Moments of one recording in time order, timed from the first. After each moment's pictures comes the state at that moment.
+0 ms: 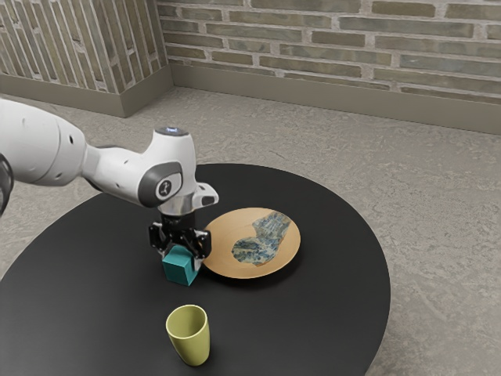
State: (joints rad) arm 0.02 0.37 -0.04 -1.99 0.05 2.18 -0.26
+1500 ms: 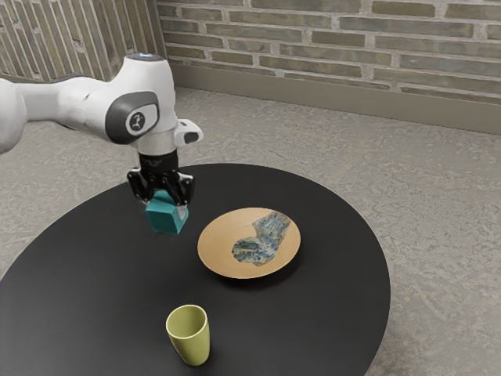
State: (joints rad) arm 0.05 0.07 -0.09 -1.95 0.07 1.93 -0.33
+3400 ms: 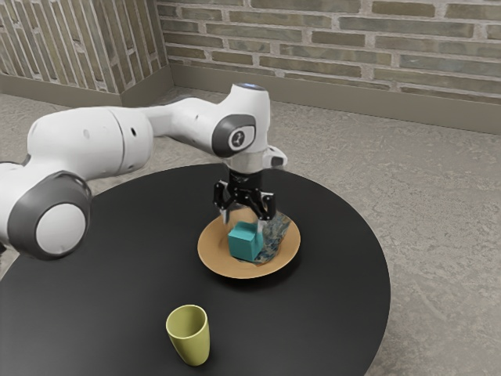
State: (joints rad) arm -0.10 0.73 -0.10 -1.23 0.09 1.74 -0.30
